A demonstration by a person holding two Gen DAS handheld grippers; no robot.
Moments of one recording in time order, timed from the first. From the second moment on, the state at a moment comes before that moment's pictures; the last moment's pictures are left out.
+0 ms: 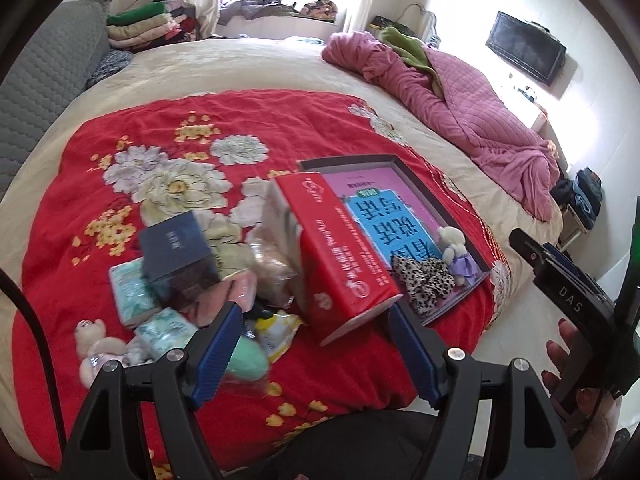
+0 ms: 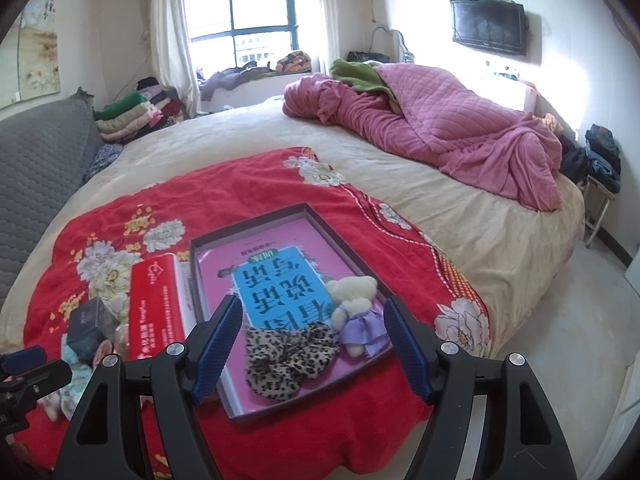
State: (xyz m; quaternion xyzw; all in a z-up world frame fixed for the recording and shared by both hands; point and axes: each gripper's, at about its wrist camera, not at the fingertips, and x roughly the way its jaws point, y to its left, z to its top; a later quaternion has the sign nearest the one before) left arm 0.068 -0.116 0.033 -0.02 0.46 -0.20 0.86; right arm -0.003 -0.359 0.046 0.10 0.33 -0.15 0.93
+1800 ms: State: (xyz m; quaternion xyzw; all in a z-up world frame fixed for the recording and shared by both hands) left arm 0.044 0.101 0.014 -0.11 0.48 -0.02 0.87; right arm -0.001 -0.165 0.056 -0.02 0.36 0.10 0.93
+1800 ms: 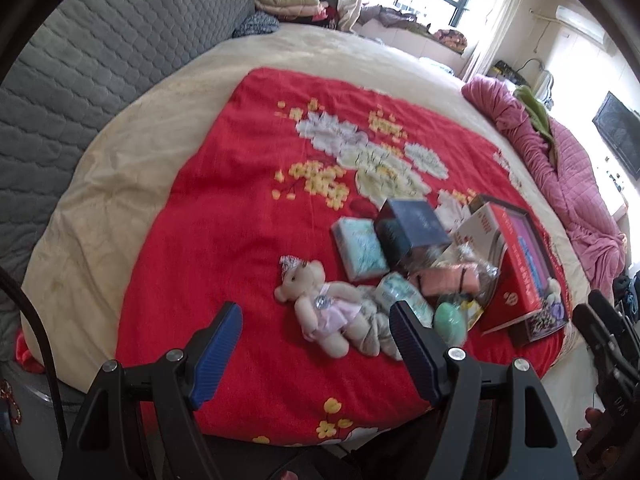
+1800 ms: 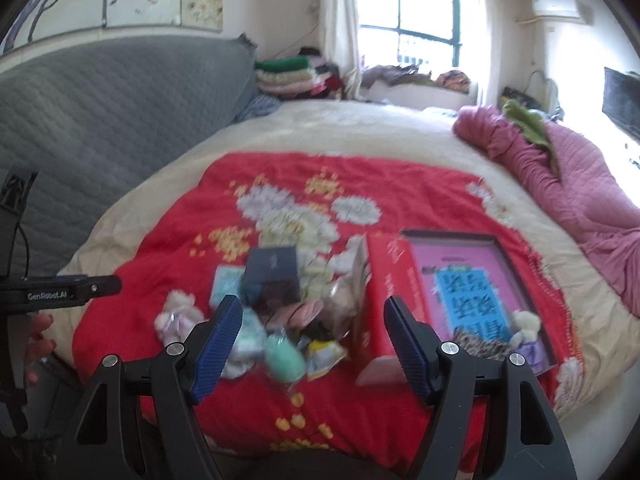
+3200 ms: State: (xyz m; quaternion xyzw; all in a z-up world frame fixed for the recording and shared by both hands) left arm 0.117 0.119 -0.114 -0.26 0.58 0.01 0.77; right arm 0.057 -0.093 -0.090 -0.22 0.45 0.12 0.86
